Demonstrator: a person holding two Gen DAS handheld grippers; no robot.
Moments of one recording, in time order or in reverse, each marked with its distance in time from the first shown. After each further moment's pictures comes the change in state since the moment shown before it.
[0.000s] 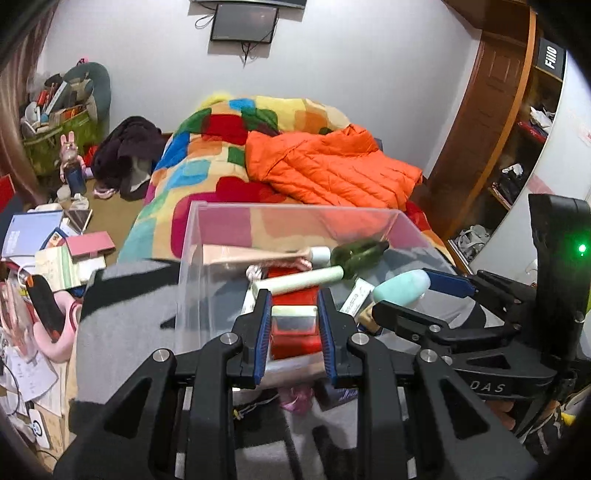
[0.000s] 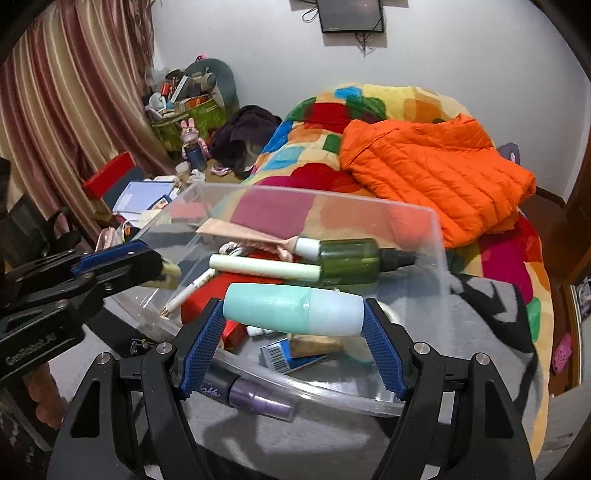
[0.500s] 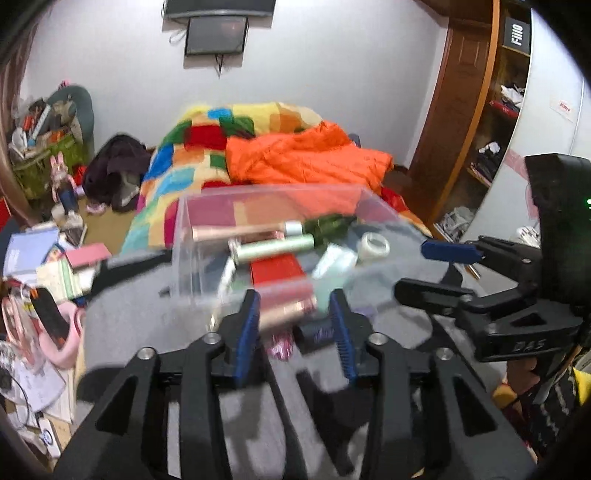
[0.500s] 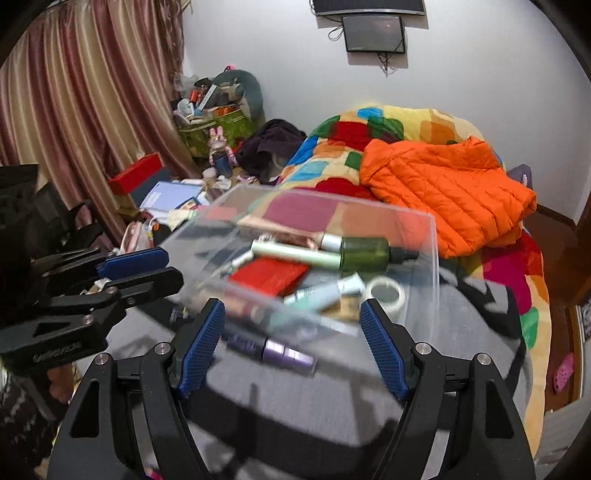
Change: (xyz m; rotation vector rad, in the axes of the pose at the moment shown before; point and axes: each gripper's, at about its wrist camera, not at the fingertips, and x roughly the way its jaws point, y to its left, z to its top) left arm -0.039 -0.020 -0.044 0.094 -0.002 -0.039; right arm -0.058 0.009 -0.034 -0.065 -0.048 0.068
